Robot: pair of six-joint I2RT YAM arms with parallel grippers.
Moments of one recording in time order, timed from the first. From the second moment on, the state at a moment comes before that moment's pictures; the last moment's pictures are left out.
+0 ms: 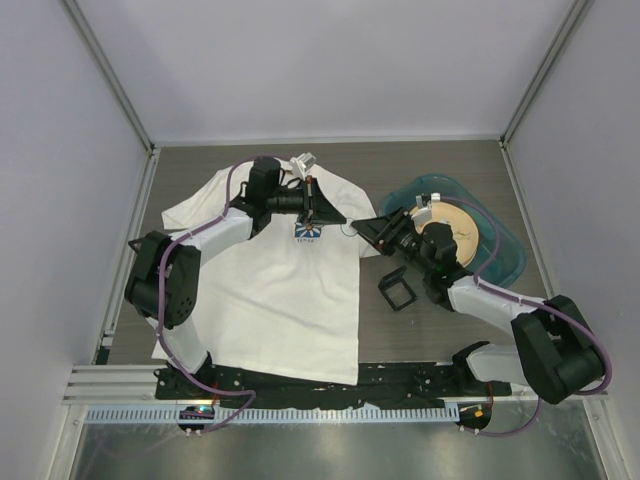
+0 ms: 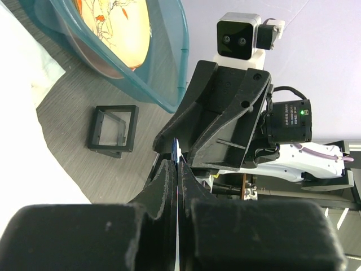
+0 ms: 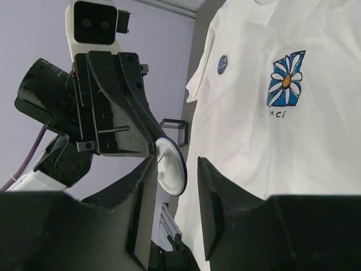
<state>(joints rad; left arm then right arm) -0.45 1.76 1.17 0.23 0.96 -0.97 0.44 1.26 0.46 0.74 -0.27 1.20</state>
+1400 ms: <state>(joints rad) -0.45 1.76 1.17 0.16 0.96 -0.94 0.47 1.17 0.47 0.60 -0.18 1.11</state>
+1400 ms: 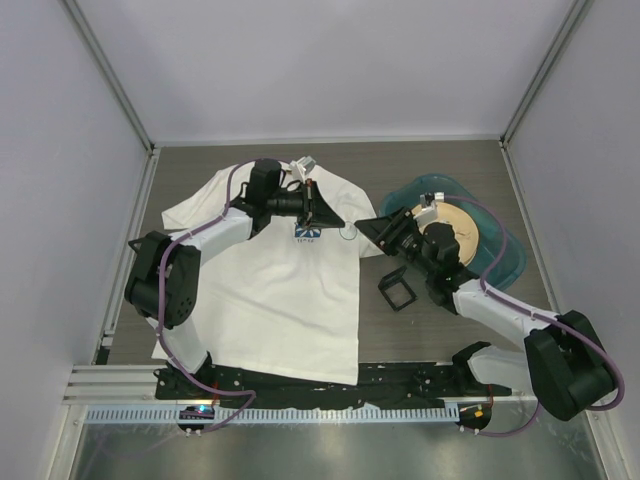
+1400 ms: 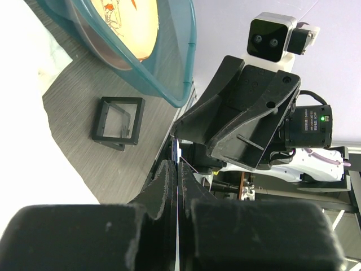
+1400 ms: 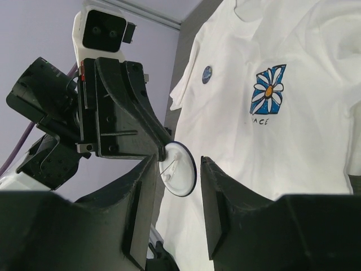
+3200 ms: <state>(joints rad) -0.45 1.76 1.17 0.17 0.96 -0.97 0.51 1.27 0.48 0.68 -0.20 1.09</state>
